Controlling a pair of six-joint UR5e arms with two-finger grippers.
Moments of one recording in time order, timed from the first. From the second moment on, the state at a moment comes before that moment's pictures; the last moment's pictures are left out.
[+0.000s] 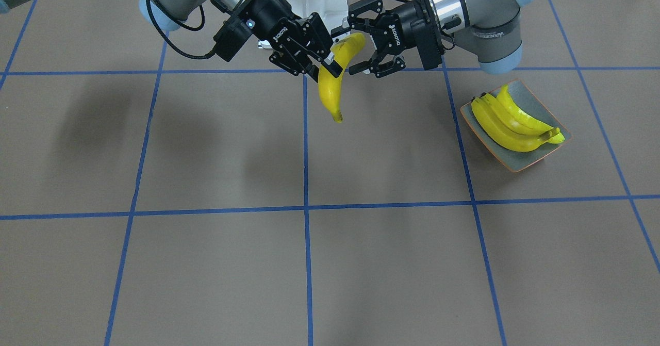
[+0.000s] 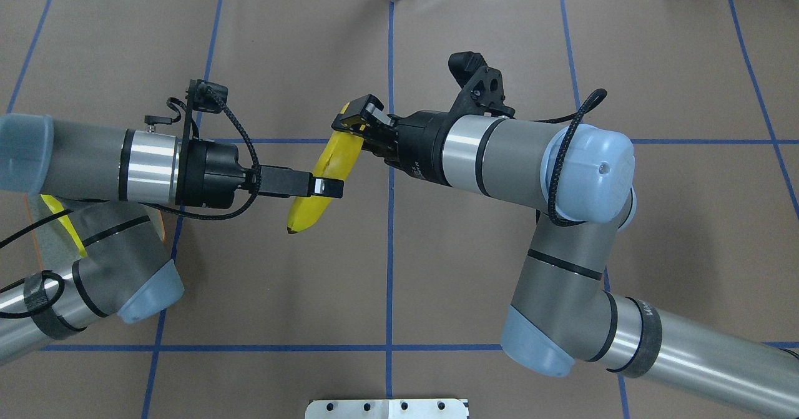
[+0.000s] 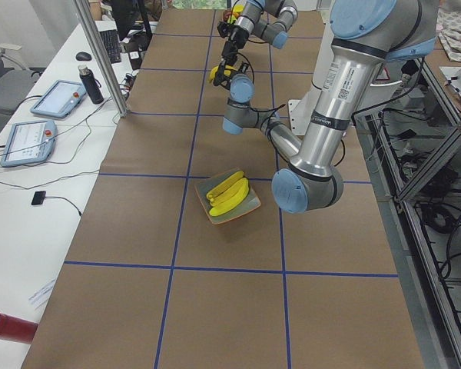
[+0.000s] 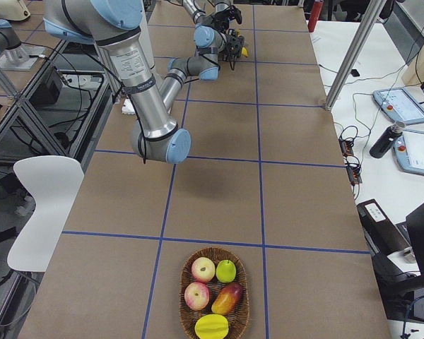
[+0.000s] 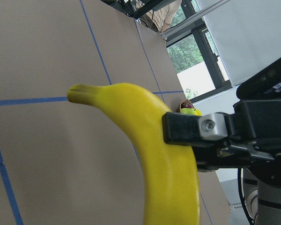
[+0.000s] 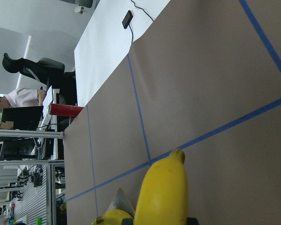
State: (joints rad) left arm -0.63 -1.97 -1.74 -2.96 -2.09 -1.41; right arm 0.49 -0.98 1.85 -0.77 1.59 1.82
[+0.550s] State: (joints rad) left arm -0.63 -1.96 -1.74 -2.96 -2.10 -1.41; right arm 0.49 -0.98 1.85 -0.79 1.55 1.80
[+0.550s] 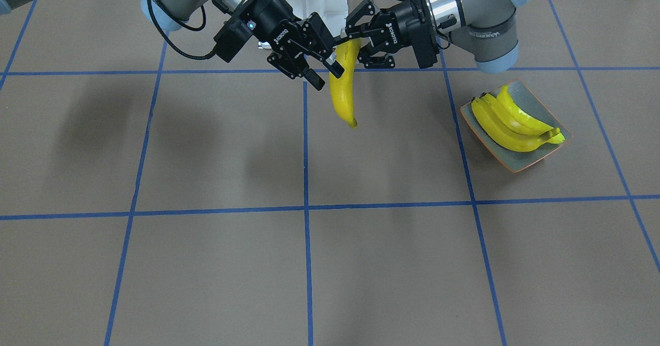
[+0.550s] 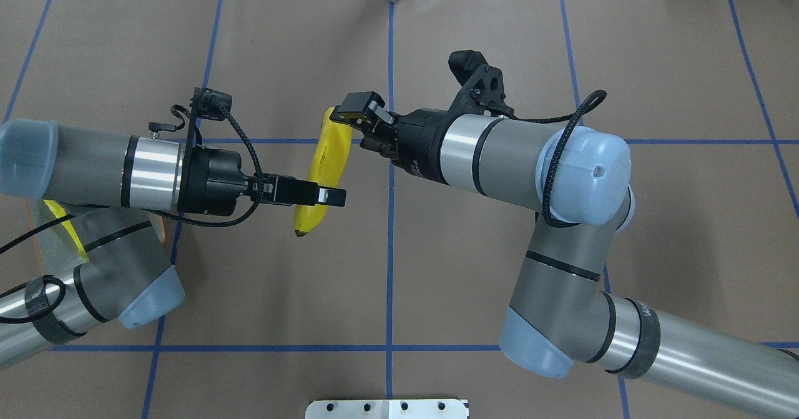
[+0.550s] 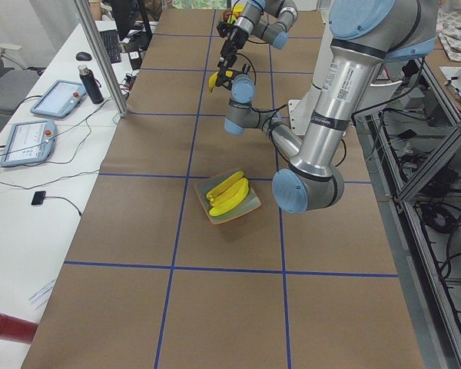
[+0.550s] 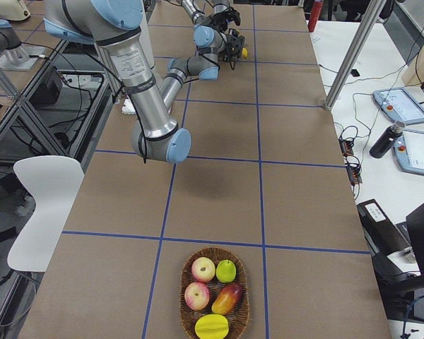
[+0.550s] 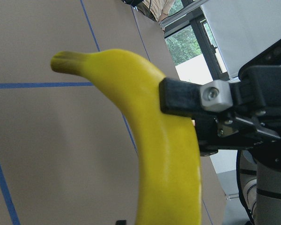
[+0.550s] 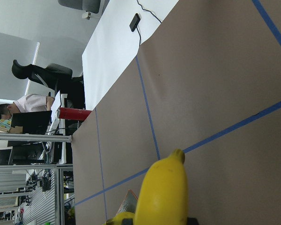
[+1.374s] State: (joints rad) left arm -0.77 -1.66 -1.77 -2.95 -2.09 -1.35; right arm 0.76 -1.11 1.85 -1.11 1.76 1.54
